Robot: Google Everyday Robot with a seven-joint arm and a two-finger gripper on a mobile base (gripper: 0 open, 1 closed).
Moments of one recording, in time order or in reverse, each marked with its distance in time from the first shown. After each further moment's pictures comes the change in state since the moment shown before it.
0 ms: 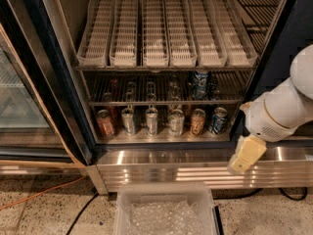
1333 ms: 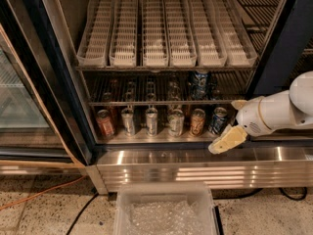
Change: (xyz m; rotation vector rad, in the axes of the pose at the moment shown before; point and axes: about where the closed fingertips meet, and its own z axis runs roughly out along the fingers) arm -0.023 -0.065 0.066 0.035 -0.346 0.167
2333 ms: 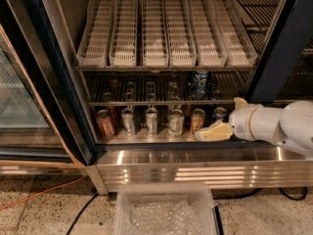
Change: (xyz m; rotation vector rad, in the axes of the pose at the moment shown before) arm -0.021 -0.024 0.019 0.240 -0.231 0.158
